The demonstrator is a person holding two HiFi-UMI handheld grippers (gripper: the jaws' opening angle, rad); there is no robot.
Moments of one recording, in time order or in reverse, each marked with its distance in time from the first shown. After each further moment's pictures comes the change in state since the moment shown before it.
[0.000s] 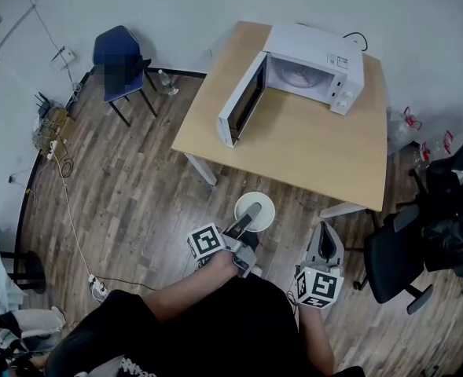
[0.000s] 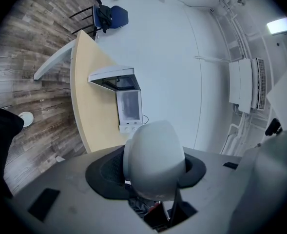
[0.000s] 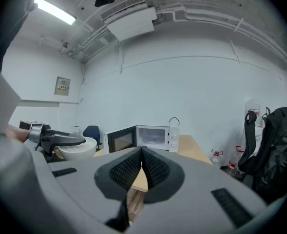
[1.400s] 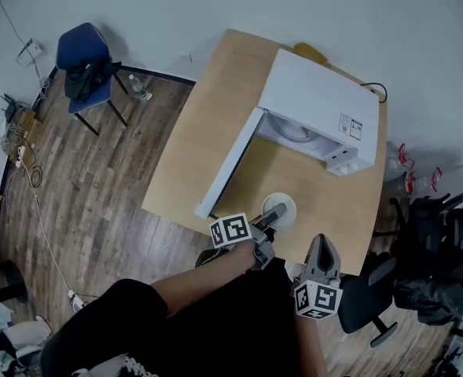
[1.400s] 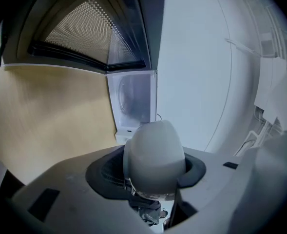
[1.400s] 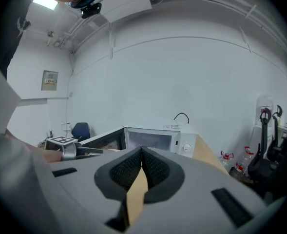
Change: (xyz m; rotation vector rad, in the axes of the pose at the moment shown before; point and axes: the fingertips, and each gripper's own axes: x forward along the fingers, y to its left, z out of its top) left arm 0.295 0.069 0.128 -0.063 0.202 0.114; right arm 0.271 -0.039 0.070 0.021 0.102 -0.022
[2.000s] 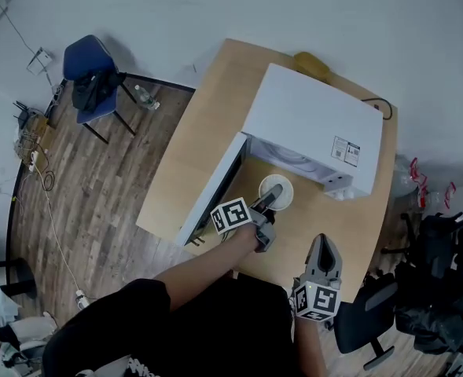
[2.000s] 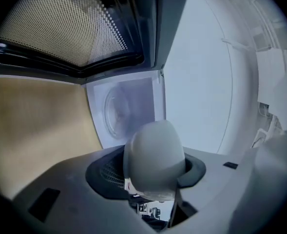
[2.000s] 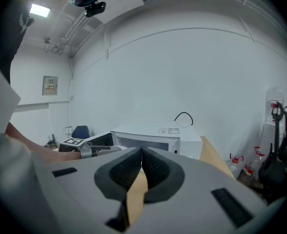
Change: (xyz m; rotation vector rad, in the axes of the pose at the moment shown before) left arm 0.118 0.009 0.094 0.077 -0.158 0.002; right arm 0.091 -0.062 0.020 0.019 -0.014 0.070
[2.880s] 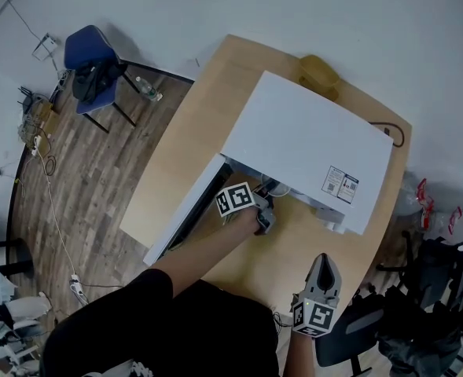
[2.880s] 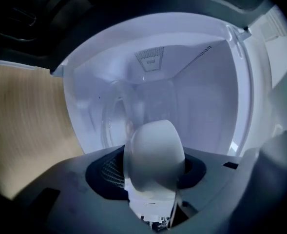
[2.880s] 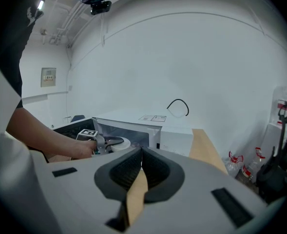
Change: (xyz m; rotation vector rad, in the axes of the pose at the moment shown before) left arm 0.124 0.075 0.052 0.038 -0.043 0.096; right arm 0.057 -0.080 -0.029 -0.031 0.126 0.012
